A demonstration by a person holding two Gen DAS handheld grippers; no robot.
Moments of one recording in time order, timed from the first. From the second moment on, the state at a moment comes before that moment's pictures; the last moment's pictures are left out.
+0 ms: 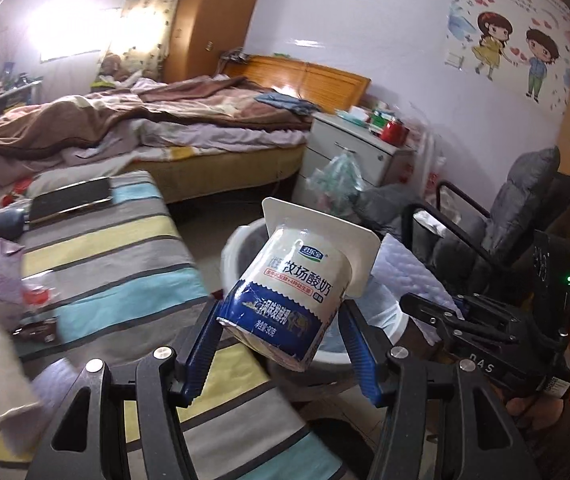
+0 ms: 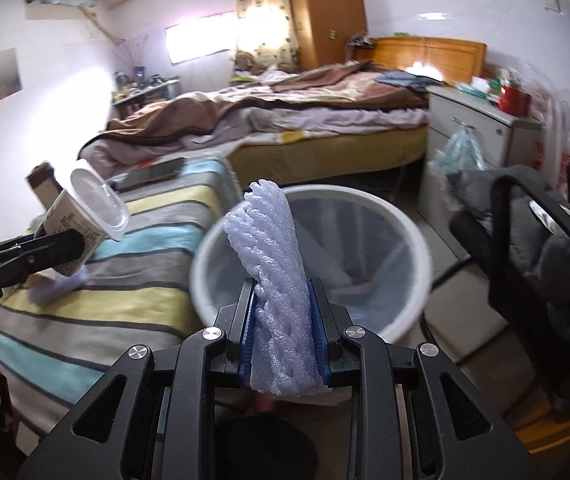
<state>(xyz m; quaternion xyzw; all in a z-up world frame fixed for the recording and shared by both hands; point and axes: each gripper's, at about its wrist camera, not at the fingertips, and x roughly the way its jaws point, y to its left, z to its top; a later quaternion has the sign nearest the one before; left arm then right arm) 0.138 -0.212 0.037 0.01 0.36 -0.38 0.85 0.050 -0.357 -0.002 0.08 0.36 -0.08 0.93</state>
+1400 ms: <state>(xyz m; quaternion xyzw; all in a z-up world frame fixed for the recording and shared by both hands) 0.149 -0.169 0.028 0.02 0.37 -0.27 0.89 0.069 -0.329 0.010 0.07 0.35 -0.06 0.93</state>
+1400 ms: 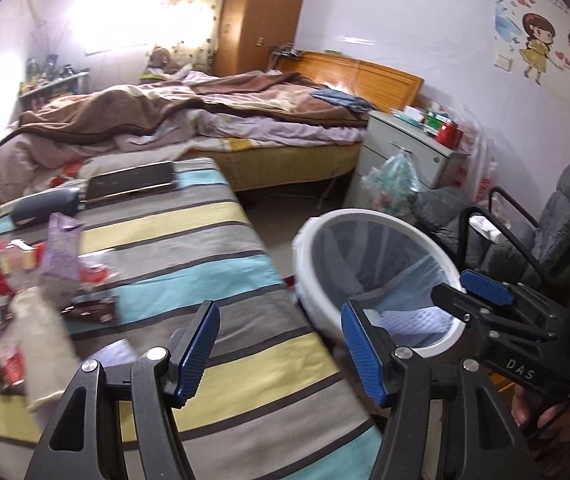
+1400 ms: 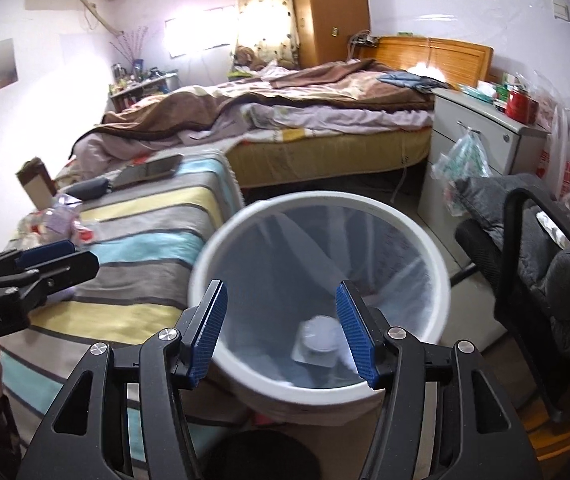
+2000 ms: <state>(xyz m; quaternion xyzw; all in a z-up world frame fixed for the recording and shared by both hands) 0.125 -0.024 0.027 0.00 0.33 -0.13 0.93 0.091 -0.239 0.005 0.06 0.34 0.04 0.94</state>
